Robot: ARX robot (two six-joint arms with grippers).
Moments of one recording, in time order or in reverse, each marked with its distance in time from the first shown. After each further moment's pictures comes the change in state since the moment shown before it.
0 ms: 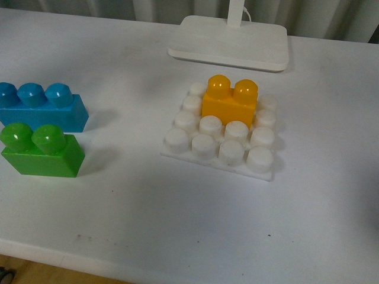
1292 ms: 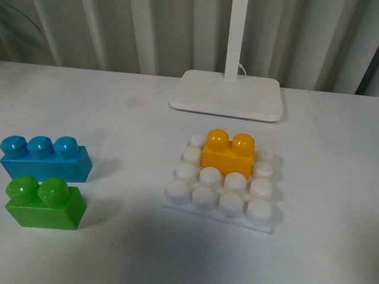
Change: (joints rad) left arm 0.298 -1.213 -1.120 0.387 -0.381 -1.213; right arm 0.000 0.000 0.000 0.000 0.000 0.000
